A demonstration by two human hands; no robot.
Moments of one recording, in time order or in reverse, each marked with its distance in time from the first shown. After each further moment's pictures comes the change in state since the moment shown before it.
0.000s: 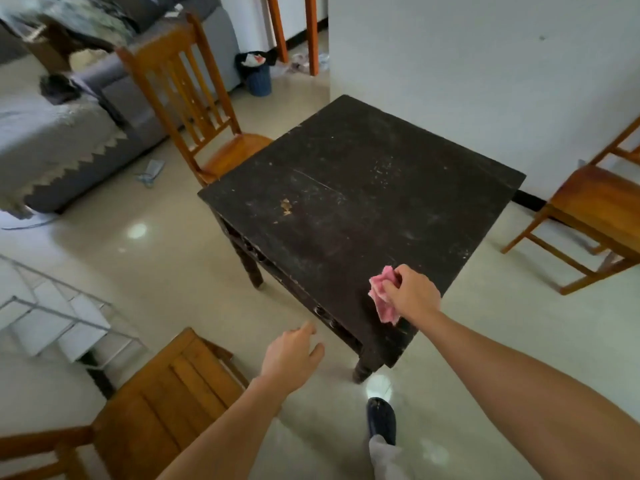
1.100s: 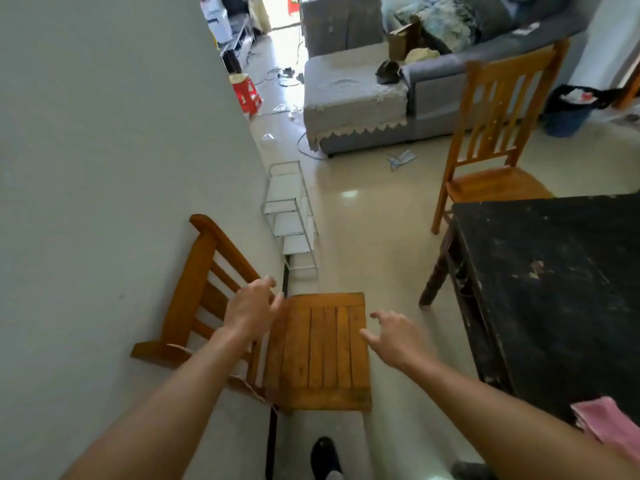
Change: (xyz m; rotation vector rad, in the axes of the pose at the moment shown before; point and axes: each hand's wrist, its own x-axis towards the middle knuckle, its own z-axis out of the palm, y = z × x) left_hand -0.240 -0.204 -0.138 -0.037 0.686 -0.804; right_hand -0.162 -0.267 0.117 -0.196 -0.496 -0.946
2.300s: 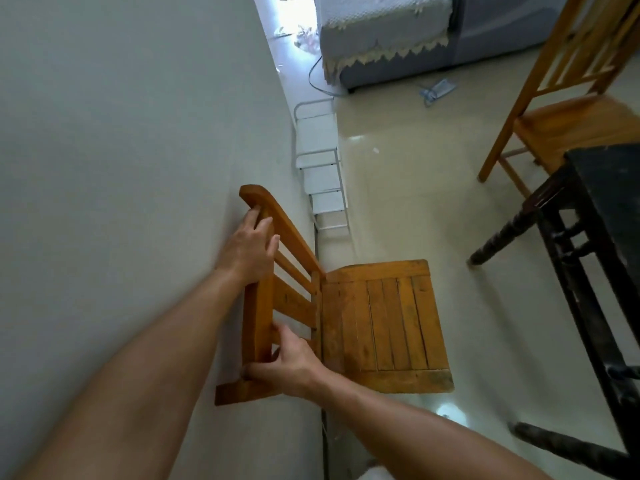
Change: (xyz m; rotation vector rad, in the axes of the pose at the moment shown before) left_hand 0.157 -0.203 -0.016 0.068 -0.087 0.057; right_hand 0.044 -0.291 0.184 0.809 -0.635 -0.003
